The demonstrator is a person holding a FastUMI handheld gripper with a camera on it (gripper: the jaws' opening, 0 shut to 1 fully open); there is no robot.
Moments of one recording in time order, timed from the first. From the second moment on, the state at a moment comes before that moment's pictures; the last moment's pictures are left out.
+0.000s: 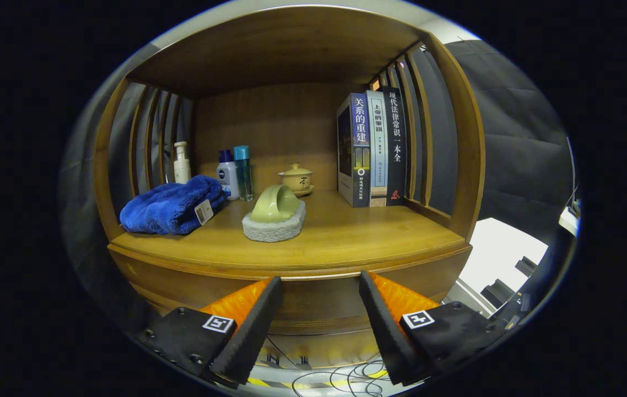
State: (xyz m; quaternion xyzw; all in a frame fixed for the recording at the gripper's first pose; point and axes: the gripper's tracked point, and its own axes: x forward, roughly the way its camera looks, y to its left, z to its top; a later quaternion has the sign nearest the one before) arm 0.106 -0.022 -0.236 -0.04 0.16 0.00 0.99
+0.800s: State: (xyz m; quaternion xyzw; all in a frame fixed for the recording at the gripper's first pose) arm 0.073 -0.014 -0.119 -0.02 0.11 0.01 0.99
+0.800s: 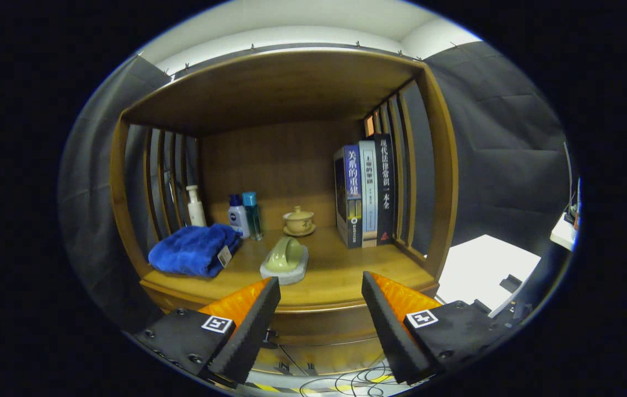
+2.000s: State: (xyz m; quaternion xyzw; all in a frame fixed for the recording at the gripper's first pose) arm 0.041 0.011 -0.063 -0.03 0.05 0.02 1.00
